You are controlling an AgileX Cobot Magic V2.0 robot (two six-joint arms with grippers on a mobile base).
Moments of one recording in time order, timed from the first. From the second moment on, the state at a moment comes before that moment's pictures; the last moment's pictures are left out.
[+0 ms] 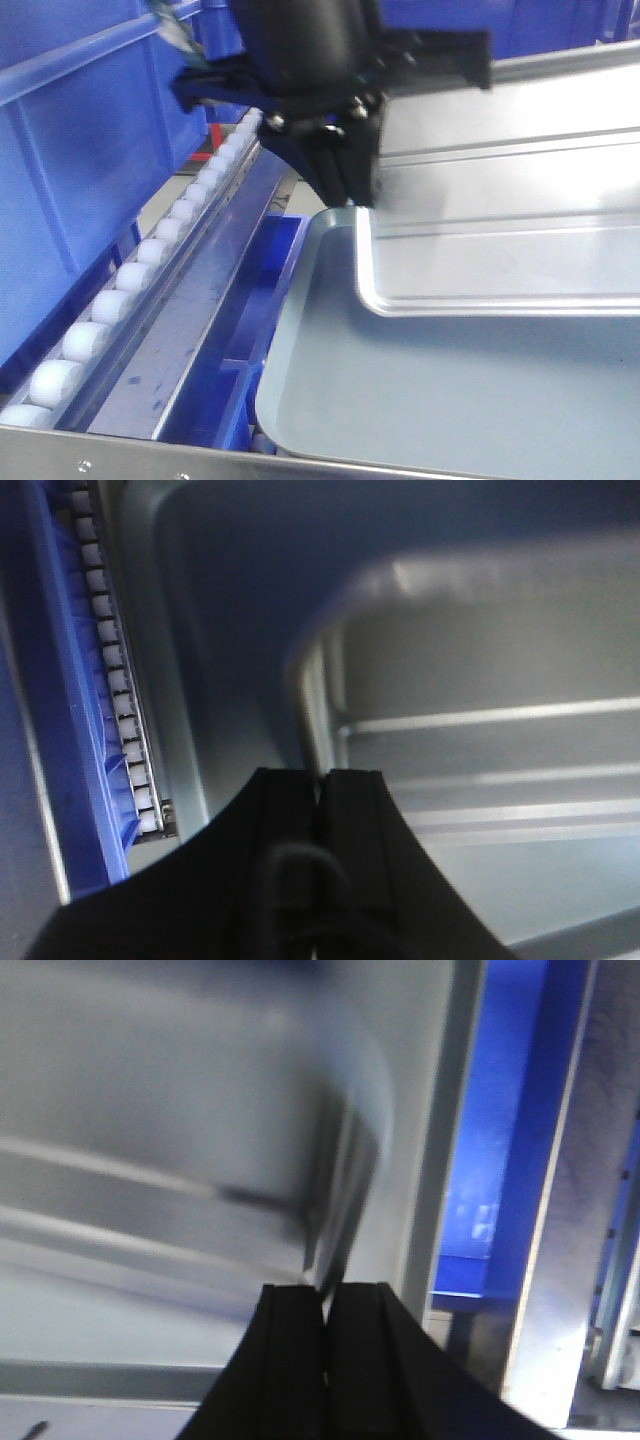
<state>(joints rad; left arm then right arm) -0.96 1.75 -1.42 0.18 0.79 -0.61 0.40 1.10 -0.87 -0.29 1.10 0.56</state>
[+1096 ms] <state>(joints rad) -0.96 1.86 -1.53 0.17 0.89 -0.55 0.36 1.05 -0.80 -0.28 0.90 0.55</state>
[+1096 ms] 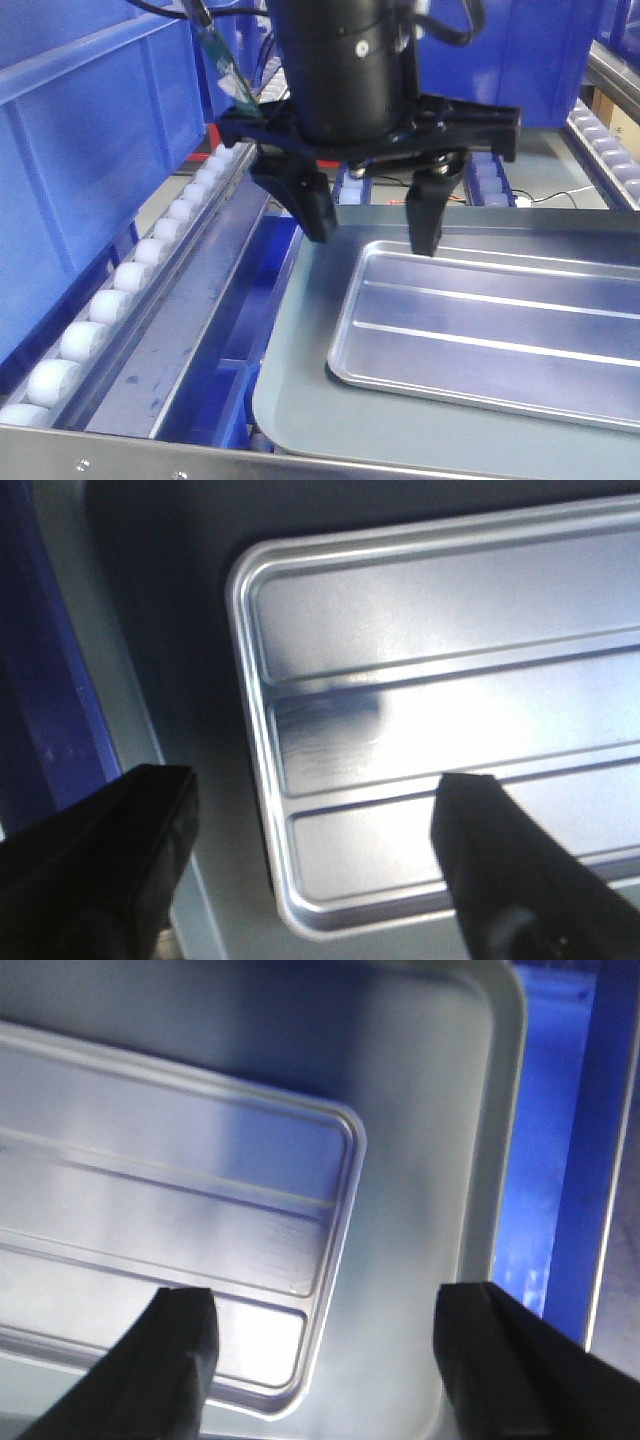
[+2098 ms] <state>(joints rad) -1.44 0.81 -0.81 0.85 0.92 -0.94 0.36 0.30 -0.45 -0.23 0.70 0.37</state>
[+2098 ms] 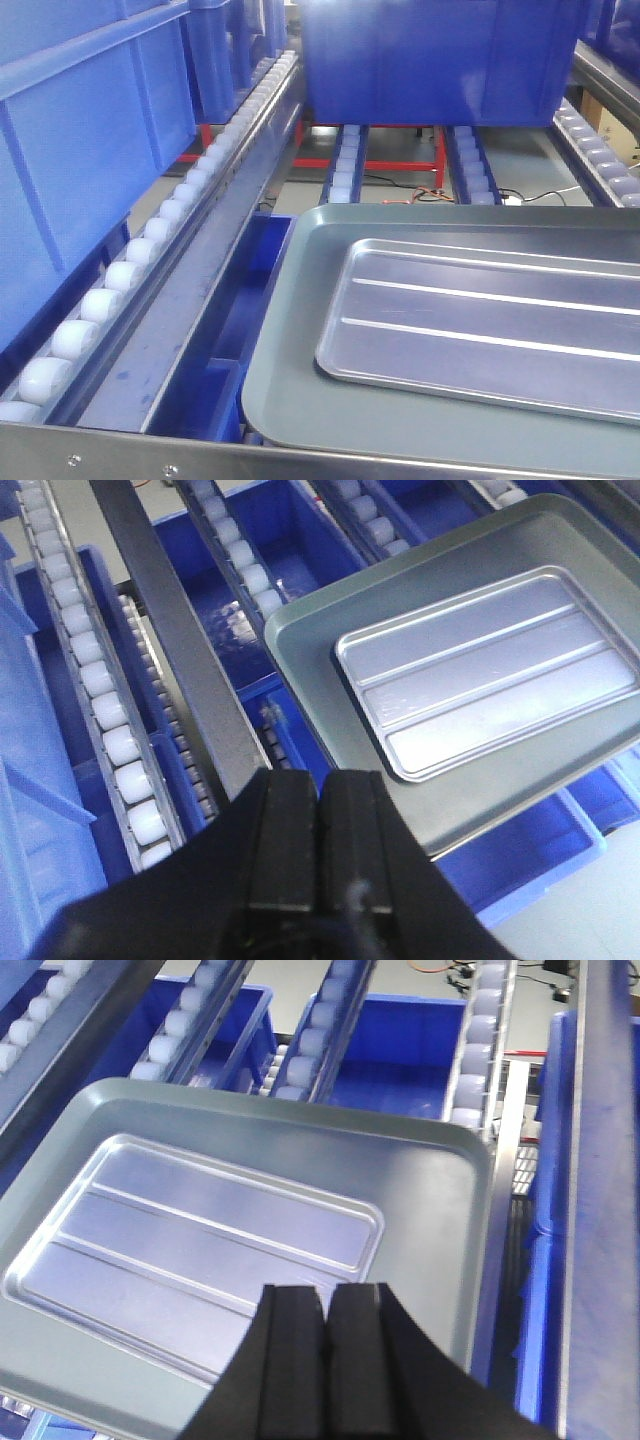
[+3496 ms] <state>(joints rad) -1.44 0.69 -0.75 0.87 0.86 -0.94 0.36 0.30 -0.41 -0.23 0.61 0.36</state>
